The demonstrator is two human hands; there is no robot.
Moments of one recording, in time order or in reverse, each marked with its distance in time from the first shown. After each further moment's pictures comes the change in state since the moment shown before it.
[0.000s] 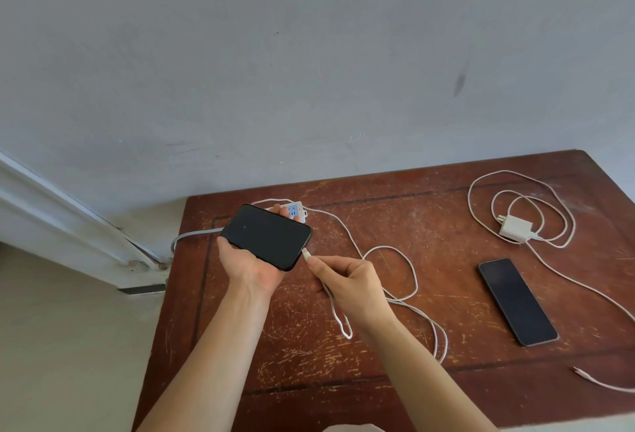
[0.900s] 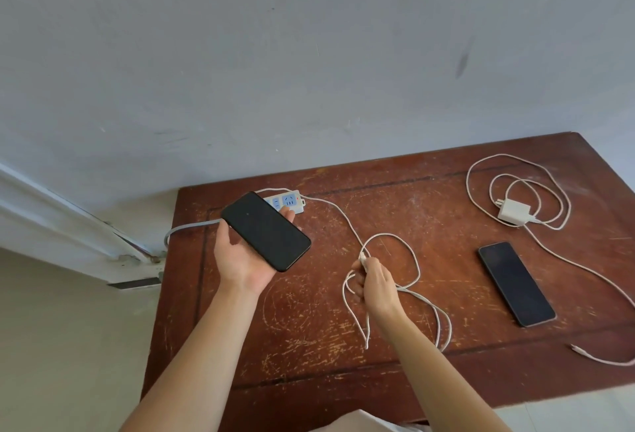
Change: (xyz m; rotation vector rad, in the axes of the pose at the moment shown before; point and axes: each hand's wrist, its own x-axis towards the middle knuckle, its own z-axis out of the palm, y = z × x) left_hand 0.031 0.020 -0.045 0.096 -0.117 -0.145; right_hand 0.029 0.070 -0.028 -0.013 0.241 0.225
